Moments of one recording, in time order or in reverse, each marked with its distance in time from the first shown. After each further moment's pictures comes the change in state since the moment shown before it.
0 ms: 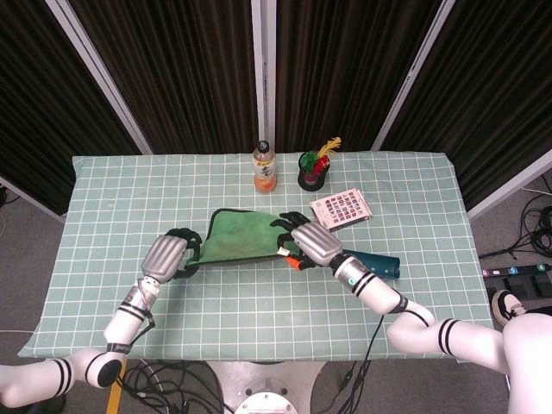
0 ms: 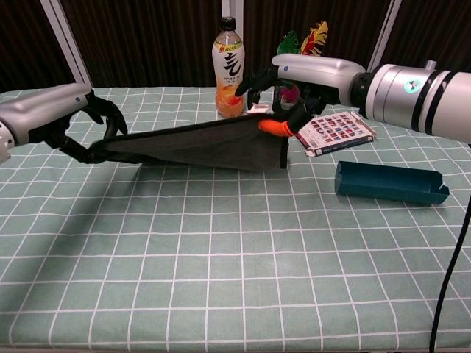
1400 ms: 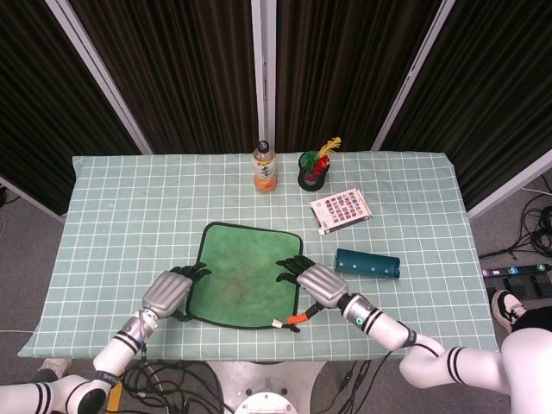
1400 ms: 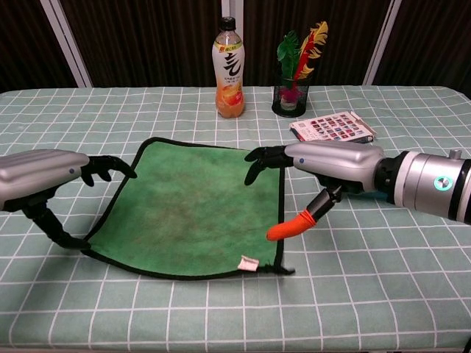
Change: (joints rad) left arm 0.063 0.091 0.105 -0.195 0.006 -0.084 0.200; right arm -0.111 -0.031 -0.160 -0.046 -0.109 0.065 -0.125
